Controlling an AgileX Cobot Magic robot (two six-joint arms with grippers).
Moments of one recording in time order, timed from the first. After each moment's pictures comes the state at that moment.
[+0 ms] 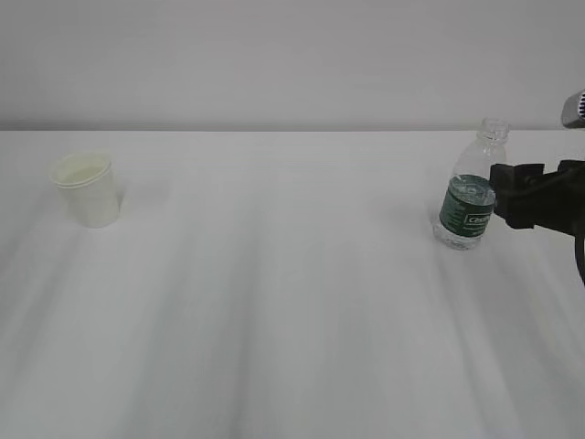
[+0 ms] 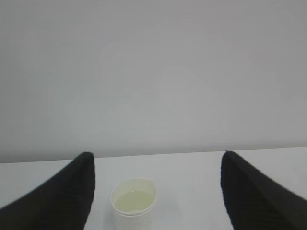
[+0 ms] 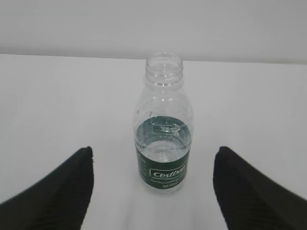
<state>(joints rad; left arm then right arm) -0.03 0.98 -0.29 0.23 -0.64 -0.27 0.24 1.38 -0.48 0.38 -0.46 -0.29</state>
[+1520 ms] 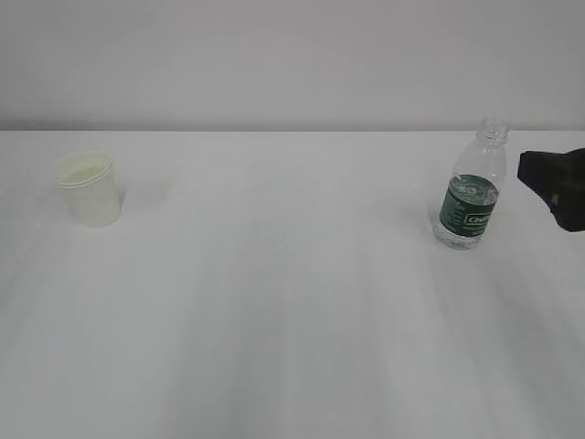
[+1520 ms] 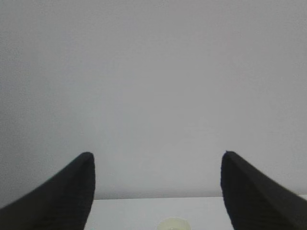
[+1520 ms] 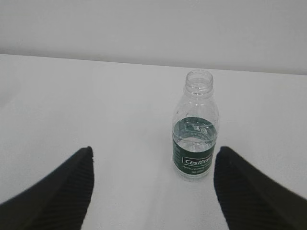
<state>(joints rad) -0.03 0.37 -0.41 0.29 -0.03 -0.32 0.24 1.00 -0.47 0.37 -0.07 -0.32</state>
